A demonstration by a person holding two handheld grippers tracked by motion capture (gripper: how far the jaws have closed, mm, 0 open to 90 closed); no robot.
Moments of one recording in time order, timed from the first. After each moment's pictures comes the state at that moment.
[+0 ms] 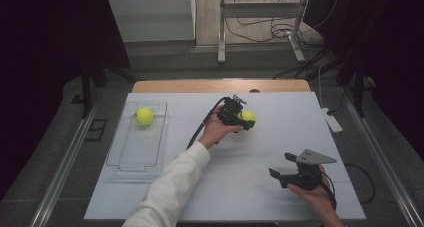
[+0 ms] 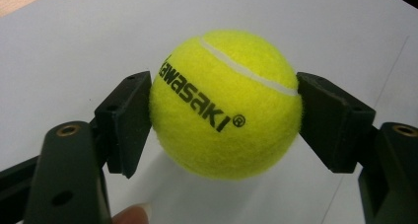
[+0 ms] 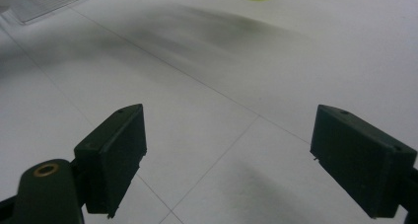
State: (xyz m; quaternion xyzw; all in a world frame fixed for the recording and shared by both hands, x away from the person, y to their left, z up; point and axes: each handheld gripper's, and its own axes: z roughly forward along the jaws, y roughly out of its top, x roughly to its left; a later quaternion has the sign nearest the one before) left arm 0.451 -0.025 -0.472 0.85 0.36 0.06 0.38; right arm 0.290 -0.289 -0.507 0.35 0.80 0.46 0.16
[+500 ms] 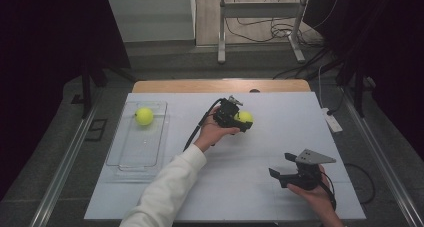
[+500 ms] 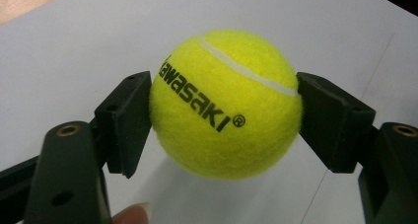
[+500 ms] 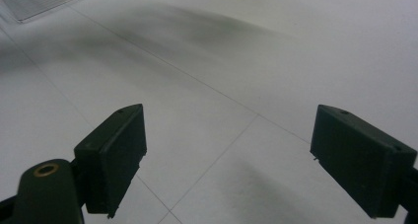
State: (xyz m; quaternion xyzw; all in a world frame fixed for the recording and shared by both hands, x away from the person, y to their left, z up) left arm 0.439 -0.013 -0.466 0.85 0.35 0.07 0.39; right arm 0.290 -0.289 -0.508 0.35 0.80 0.46 0.16
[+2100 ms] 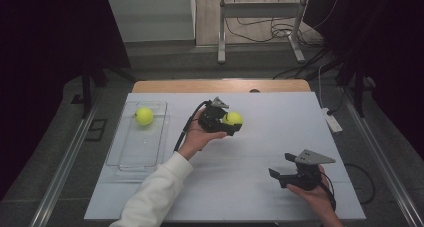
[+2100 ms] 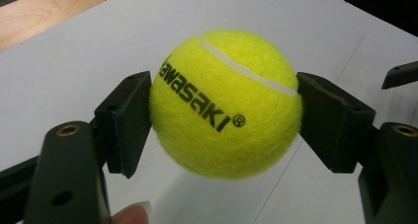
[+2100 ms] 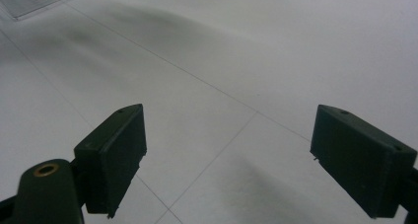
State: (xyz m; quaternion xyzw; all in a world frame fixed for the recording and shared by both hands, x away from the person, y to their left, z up) left arm 0.403 0.027 -0.446 0.83 0.35 0.09 0.42; right arm 0.290 -0.288 -0.509 0.35 0.80 0.45 0.17
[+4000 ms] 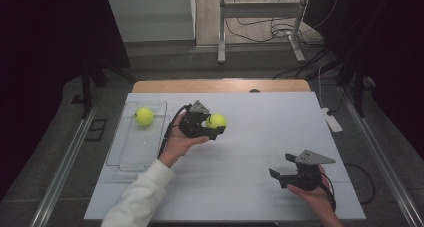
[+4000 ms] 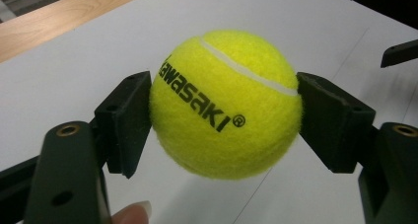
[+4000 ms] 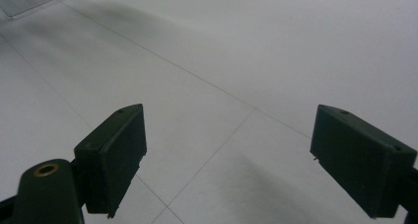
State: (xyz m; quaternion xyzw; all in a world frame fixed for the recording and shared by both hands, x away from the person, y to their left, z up) left arm 0.376 0.077 -0.442 0.82 0.36 0.11 0.43; right arm 0.289 -0.288 -0.510 0.36 0.80 0.45 0.17
